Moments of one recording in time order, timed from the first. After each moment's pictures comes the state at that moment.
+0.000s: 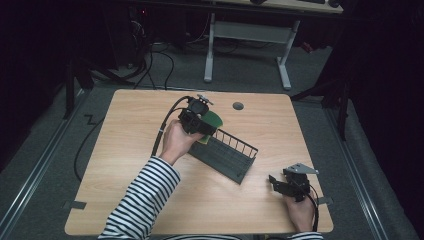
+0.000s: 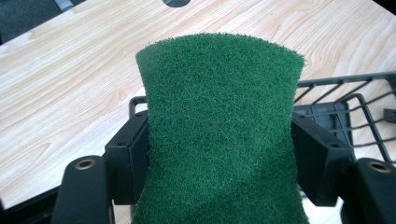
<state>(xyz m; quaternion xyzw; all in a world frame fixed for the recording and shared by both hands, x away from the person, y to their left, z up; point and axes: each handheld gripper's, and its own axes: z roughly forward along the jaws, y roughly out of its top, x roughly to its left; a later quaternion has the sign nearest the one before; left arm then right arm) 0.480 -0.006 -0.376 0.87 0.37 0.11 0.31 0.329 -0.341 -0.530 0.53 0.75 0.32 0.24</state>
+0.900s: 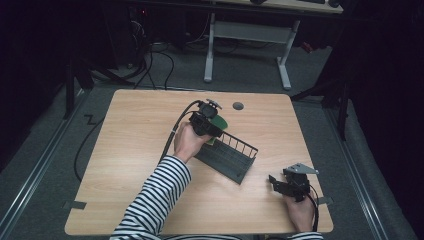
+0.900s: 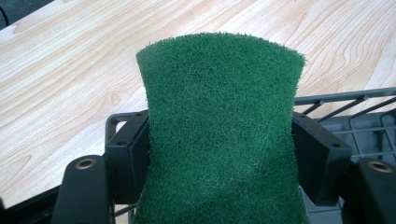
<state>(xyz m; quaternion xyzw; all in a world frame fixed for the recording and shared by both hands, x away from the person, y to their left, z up) 0.496 -0.034 -0.409 0.88 0.37 0.12 0.28 0.329 -0.341 -0.530 0.53 0.75 0.32 0.24</state>
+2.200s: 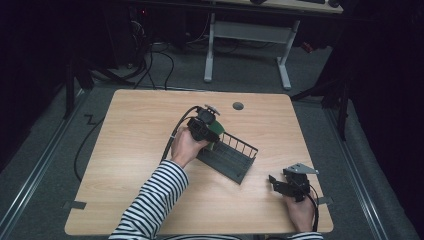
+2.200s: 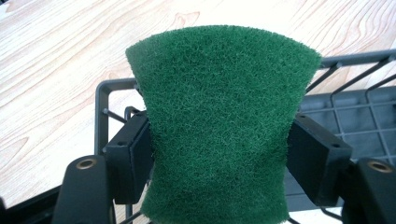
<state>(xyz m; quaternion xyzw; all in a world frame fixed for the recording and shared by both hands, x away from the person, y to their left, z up) 0.487 -0.028 -0.422 0.88 0.37 0.13 0.26 0.329 -0.341 -0.530 0.53 0.75 0.32 0.24</state>
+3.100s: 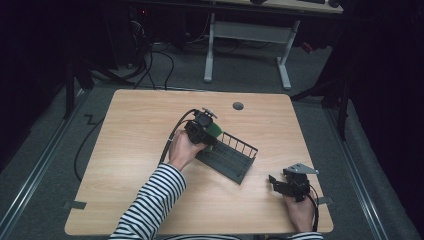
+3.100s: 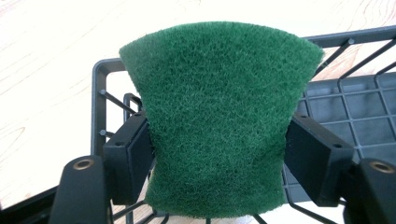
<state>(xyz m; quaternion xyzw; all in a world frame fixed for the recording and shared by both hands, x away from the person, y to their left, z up) 0.484 -0.019 -0.430 0.88 0.37 0.12 0.26 0.329 -0.341 -0.530 0.53 0.75 0.32 0.24</state>
